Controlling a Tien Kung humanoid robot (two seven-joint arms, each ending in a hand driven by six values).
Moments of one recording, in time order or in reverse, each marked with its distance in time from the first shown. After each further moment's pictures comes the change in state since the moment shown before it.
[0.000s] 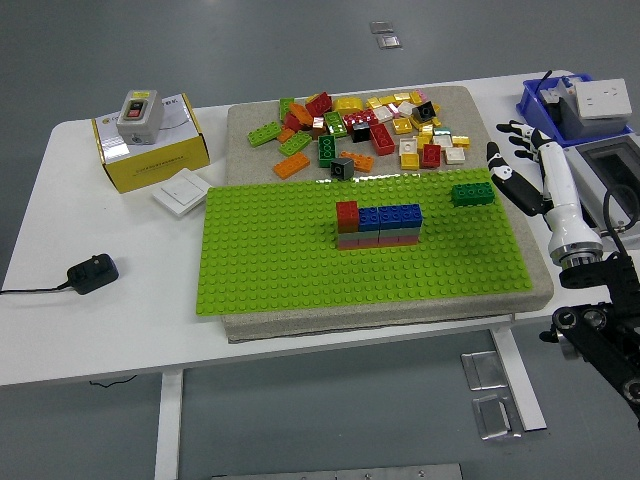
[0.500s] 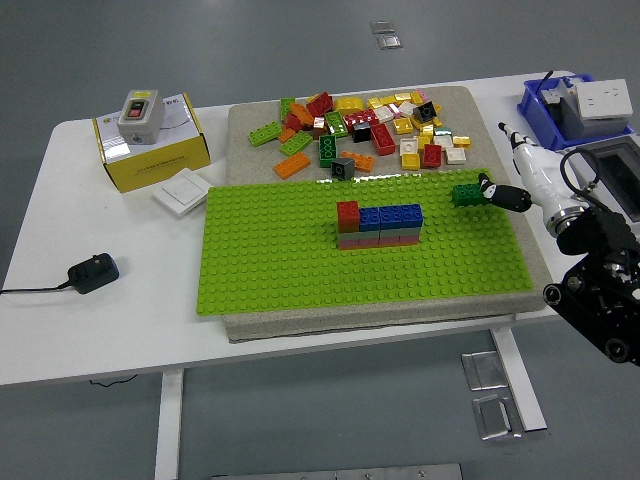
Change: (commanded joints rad) left arm -0.013 -0.002 0.028 0.000 -0.039 0.006 -0.008; right arm 0.306 -0.084 -0.302 -0.327 -0.379 0.209 -0.327
